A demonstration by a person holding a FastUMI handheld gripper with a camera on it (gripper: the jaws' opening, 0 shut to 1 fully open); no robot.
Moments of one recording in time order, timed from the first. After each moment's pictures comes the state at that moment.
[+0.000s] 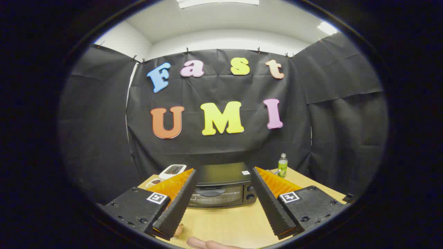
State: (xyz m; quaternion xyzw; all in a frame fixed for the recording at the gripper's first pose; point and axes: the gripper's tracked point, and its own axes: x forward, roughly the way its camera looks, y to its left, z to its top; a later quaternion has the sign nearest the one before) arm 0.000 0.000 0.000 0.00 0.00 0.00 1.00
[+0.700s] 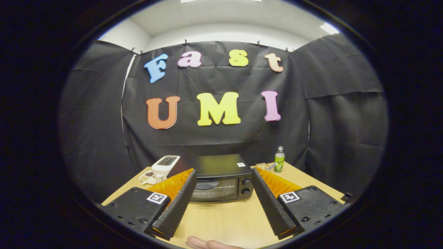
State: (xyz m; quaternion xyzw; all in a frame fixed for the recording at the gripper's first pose) arm 0.025 -0.017 -0.035 -0.01 0.04 -0.02 1.00
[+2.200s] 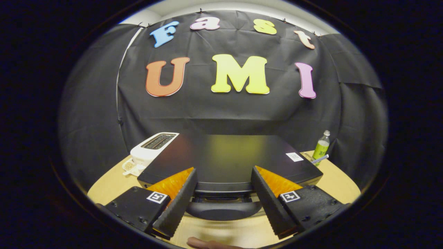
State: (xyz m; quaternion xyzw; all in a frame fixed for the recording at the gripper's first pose) arm 0.244 0.045 -0.154 -0.05 0.14 0.02 0.99
